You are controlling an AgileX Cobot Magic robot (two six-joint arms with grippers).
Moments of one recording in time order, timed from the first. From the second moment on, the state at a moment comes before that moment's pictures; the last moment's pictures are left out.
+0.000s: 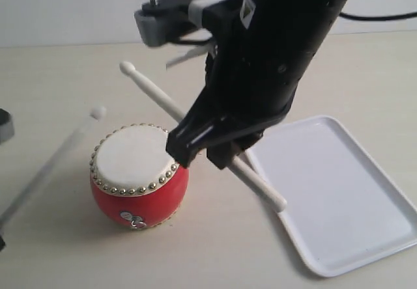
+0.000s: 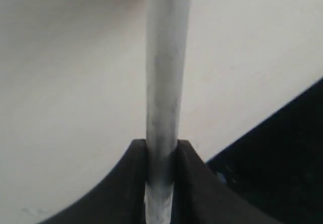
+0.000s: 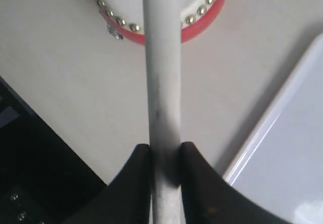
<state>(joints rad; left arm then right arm) -0.44 1.10 -0.70 -0.16 1.15 0.26 0.86 1.58 -1.34 0.14 1.22 -0.01</state>
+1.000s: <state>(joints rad) -0.47 1.42 -0.72 -0.22 1.20 0.38 0.86 1.42 -1.44 0.22 1.22 -0.05</state>
